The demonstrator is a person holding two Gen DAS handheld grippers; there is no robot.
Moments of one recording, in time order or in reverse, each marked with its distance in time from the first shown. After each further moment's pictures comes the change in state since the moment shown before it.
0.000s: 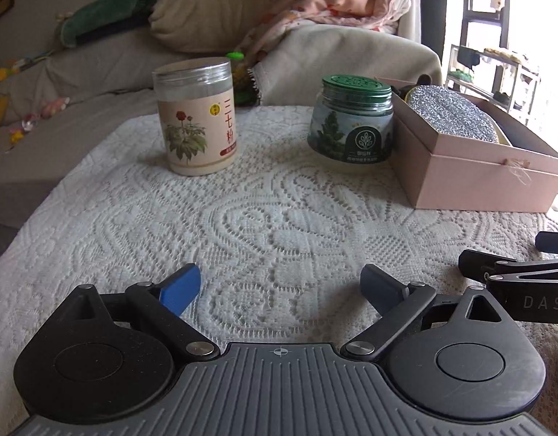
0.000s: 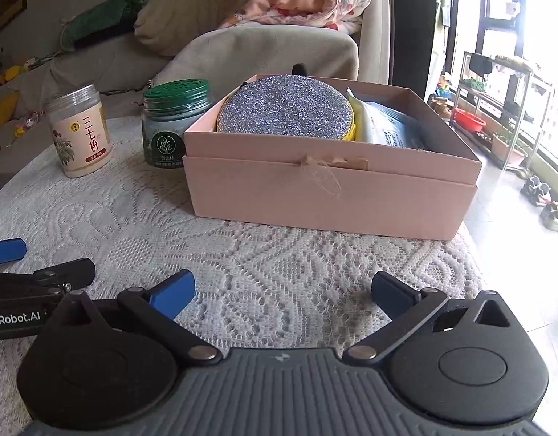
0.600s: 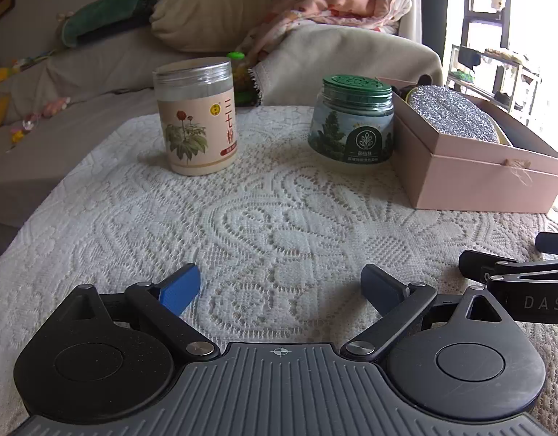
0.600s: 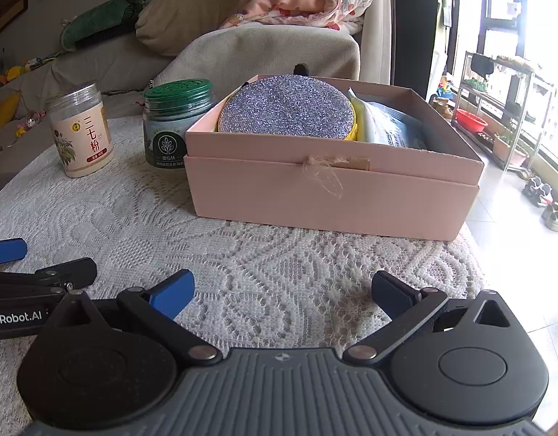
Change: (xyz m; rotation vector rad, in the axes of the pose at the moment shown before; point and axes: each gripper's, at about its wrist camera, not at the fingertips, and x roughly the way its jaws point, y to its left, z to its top) left arm 0.001 0.000 0.000 -0.001 0.000 -0.001; right arm 0.002 0.000 0.000 0.003 0.000 0.005
